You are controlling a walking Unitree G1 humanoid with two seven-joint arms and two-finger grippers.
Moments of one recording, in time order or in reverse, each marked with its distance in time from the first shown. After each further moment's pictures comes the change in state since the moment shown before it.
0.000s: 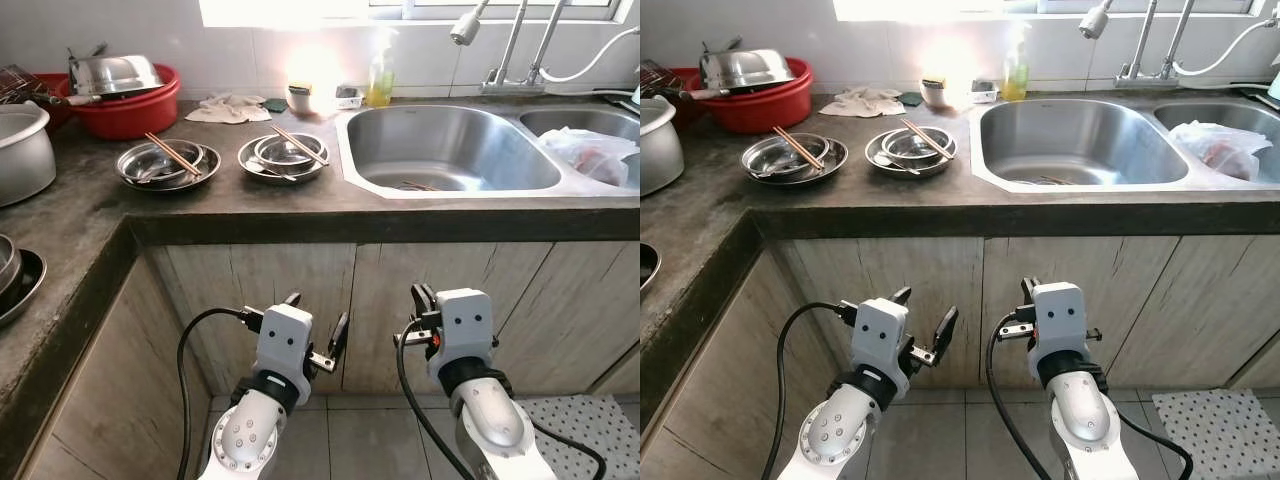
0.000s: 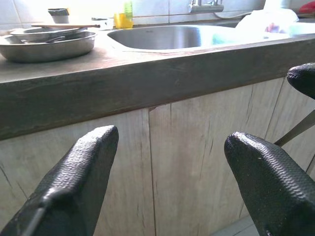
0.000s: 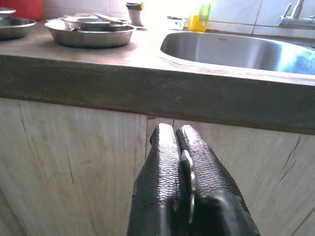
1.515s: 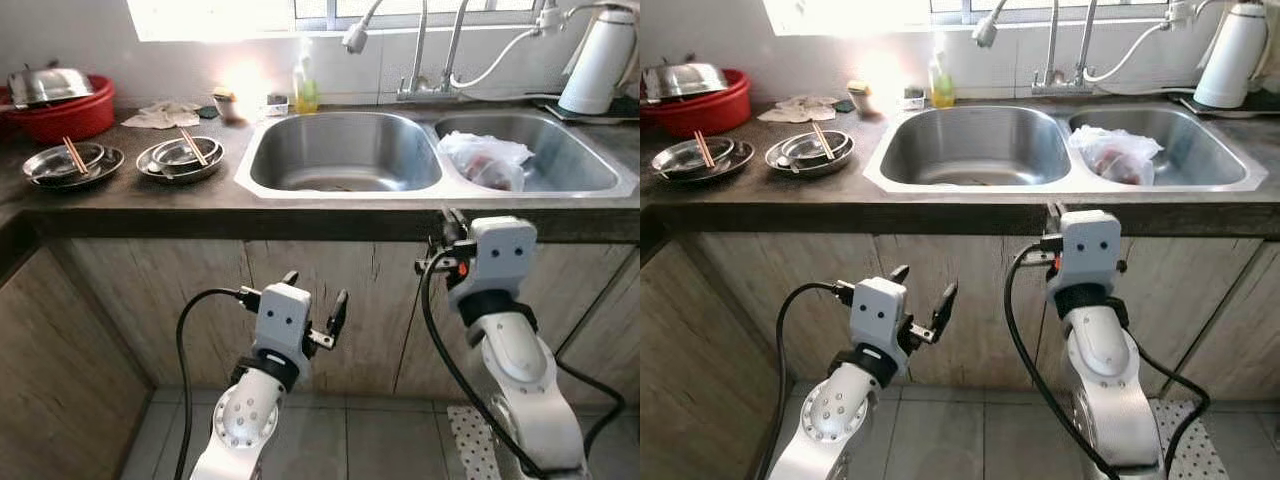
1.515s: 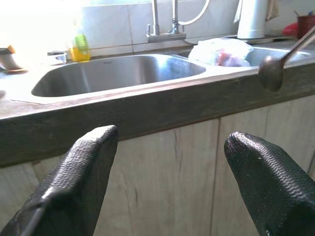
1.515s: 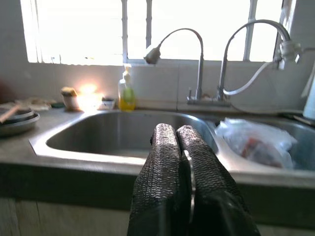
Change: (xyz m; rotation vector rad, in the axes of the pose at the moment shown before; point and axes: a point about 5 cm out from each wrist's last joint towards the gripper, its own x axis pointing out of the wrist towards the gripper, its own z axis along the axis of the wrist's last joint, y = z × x) left arm 0.013 0.012 0.016 0.017 -0.066 0.046; right arm 0.032 -0.021 0.075 0.005 -0.290 -0.060
